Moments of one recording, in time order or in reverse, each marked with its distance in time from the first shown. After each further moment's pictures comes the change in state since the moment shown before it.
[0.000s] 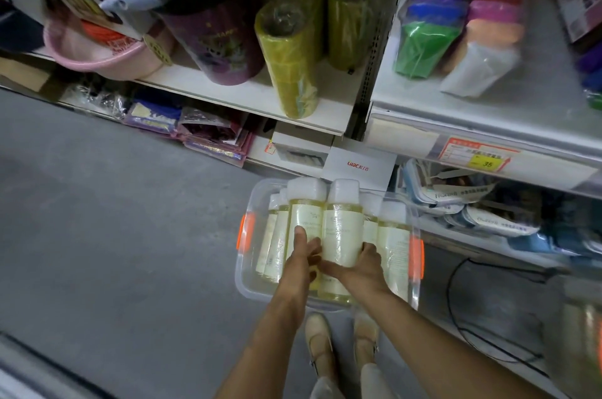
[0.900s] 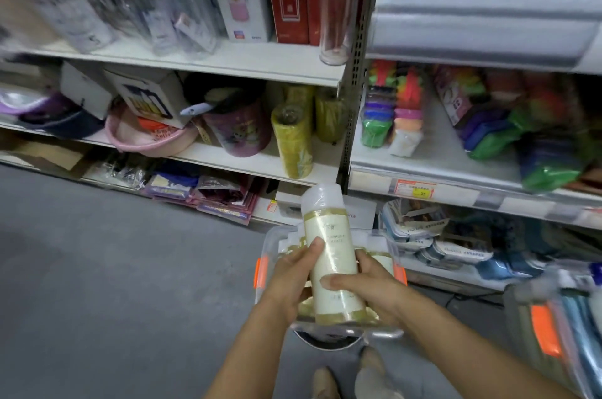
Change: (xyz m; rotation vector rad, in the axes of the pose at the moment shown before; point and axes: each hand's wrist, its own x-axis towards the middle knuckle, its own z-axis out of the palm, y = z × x) left_hand -0.140 0.065 -0.046 0.117 -0.253 0.239; right_hand -0.173 -0.060 -0.060 0.326 -0.296 -0.292
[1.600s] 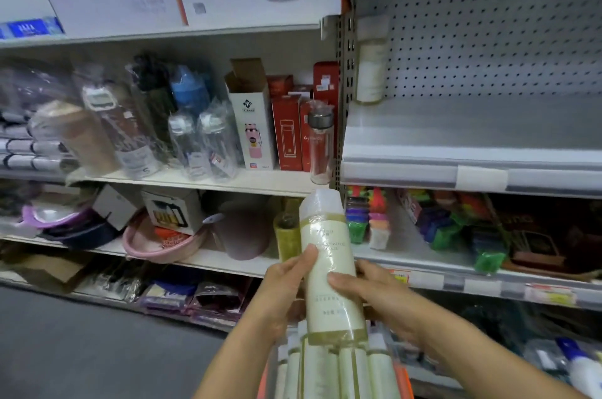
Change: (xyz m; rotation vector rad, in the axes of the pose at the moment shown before) left_hand -0.116 0.119 0.000 0.060 -0.139 0.439; right_hand -0.130 -0.127 0.012 -0.067 0.014 -0.372
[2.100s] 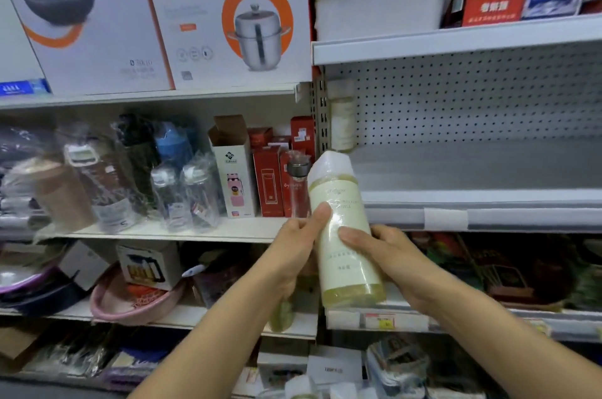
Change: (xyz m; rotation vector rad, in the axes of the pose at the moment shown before) left_hand 0.006 0.119 0.051 0.161 -0.124 0.200; right_hand -0.036 -0.105 -0.030 -0.049 0.233 -0.310
